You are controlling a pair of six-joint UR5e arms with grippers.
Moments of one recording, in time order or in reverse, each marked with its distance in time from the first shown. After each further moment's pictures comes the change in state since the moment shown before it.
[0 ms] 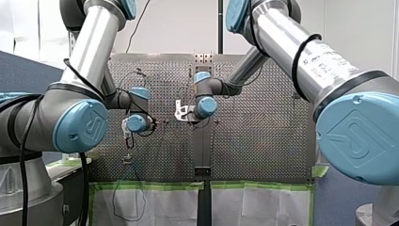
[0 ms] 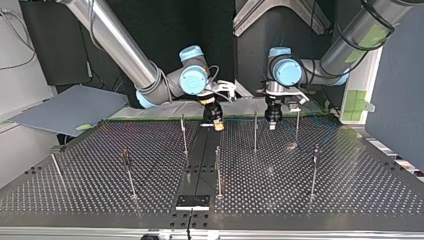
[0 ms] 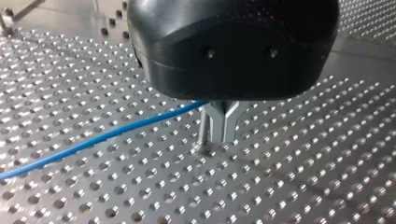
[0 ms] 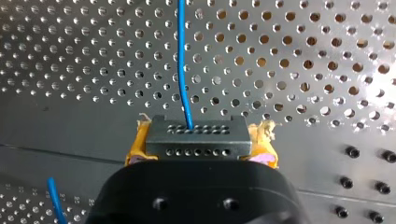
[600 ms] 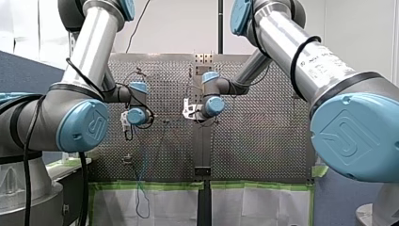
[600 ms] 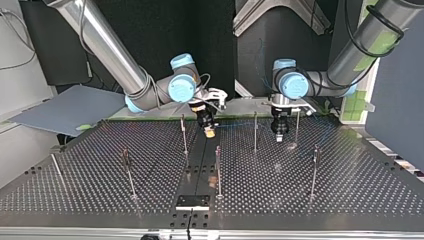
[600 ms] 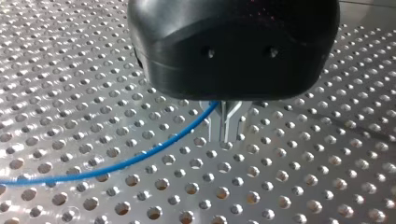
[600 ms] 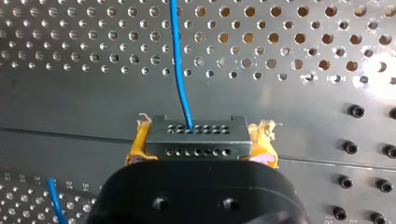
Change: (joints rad) left arm 0.038 -0.001 0.102 -0.079 0.001 0.012; right arm -0.059 0.000 -0.014 -0.006 -0.046 0.008
